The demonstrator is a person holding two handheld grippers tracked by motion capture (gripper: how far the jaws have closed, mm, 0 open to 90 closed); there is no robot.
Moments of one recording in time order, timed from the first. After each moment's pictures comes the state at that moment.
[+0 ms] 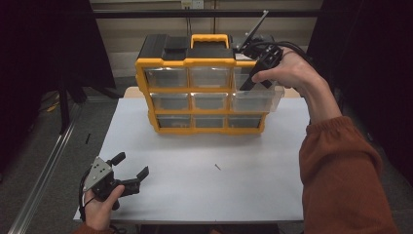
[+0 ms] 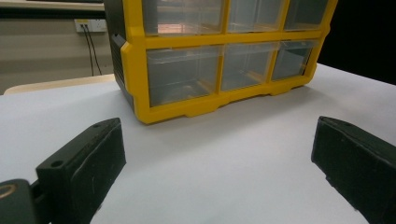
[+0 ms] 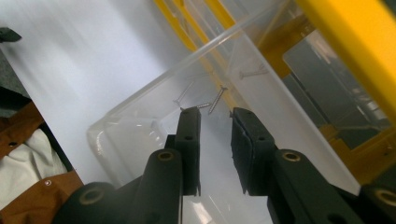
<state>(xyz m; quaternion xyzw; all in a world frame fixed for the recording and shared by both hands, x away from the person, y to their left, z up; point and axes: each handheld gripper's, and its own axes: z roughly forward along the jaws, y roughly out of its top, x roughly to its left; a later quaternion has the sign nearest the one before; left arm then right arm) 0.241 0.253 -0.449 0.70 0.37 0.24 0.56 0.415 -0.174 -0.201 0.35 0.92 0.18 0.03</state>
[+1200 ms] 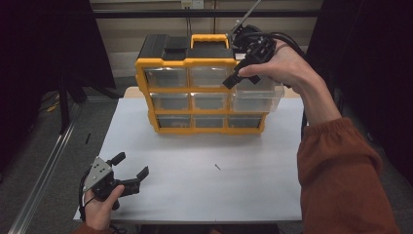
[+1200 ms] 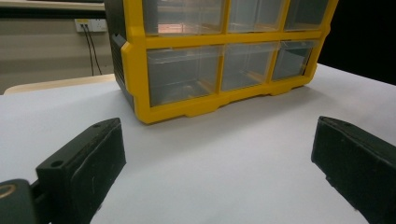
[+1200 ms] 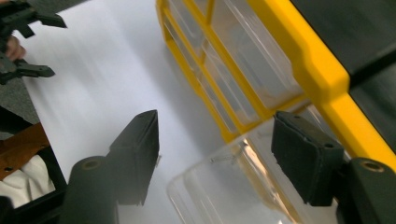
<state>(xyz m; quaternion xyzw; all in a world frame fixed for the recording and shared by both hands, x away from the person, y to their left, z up) 0.241 0.253 -0.449 0.70 0.38 0.24 0.56 0.396 -0.142 -0.172 0.30 0.92 0.25 0.08</state>
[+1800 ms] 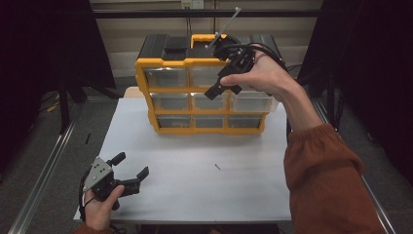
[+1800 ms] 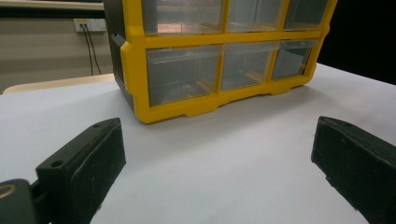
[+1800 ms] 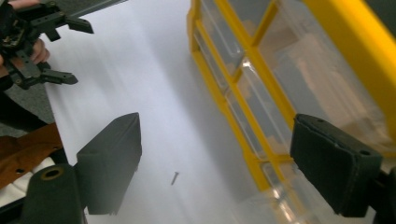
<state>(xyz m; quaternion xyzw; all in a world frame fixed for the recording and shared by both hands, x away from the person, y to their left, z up) 0.241 0.254 -0.449 0.70 0.37 0.24 0.56 0.390 -0.104 -0.190 0.26 0.93 0.26 0.06</state>
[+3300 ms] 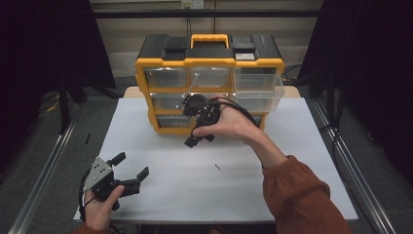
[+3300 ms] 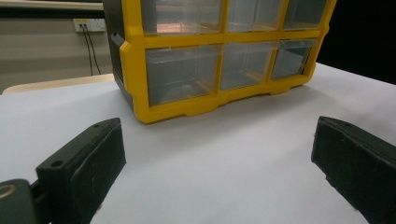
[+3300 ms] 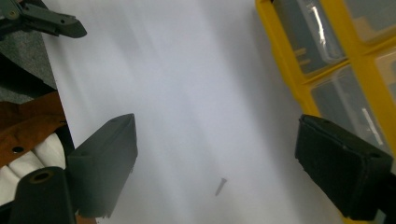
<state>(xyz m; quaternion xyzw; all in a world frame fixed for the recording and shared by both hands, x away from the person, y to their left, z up) 0.240 0.254 -0.449 0.70 0.37 0.24 0.56 0.355 -0.038 -0.302 0.23 0.95 0.20 0.02</state>
